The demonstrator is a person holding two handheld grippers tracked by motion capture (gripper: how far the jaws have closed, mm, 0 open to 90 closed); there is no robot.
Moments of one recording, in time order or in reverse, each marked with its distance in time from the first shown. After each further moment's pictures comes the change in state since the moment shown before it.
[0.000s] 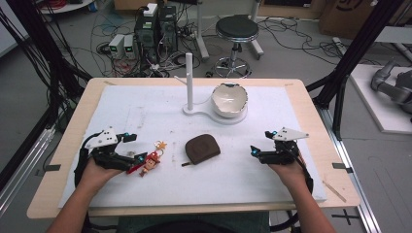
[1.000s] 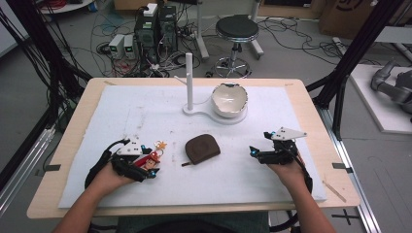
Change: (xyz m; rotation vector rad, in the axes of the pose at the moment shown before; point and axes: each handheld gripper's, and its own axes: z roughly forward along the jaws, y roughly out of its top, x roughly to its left) left arm -0.020 -0.010 0.042 0.302 -0.081 0.132; right arm 0.000 -0.001 0.005 0.023 0.012 0.007
